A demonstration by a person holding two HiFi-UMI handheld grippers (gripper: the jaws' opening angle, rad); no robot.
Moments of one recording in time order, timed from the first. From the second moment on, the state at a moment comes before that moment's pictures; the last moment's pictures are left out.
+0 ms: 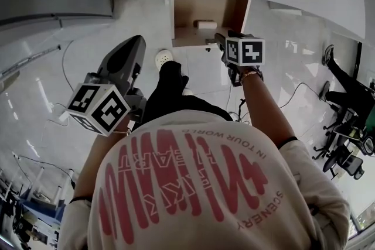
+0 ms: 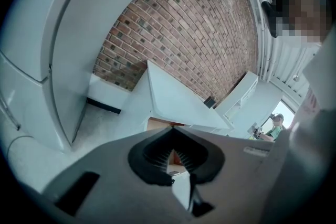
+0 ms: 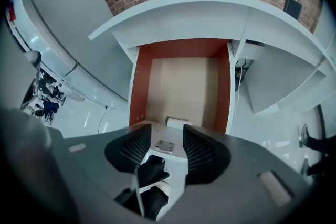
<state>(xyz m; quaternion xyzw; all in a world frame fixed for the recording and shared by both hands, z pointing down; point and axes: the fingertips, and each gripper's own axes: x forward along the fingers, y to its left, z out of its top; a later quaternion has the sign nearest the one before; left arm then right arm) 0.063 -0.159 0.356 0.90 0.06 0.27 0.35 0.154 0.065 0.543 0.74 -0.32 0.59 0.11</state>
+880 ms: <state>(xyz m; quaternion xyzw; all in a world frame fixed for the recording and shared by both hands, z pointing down) 0.040 -0.188 0.379 0.89 -0.02 0.26 0.38 0.163 0.039 0.585 0.67 -0.41 0.56 0.27</state>
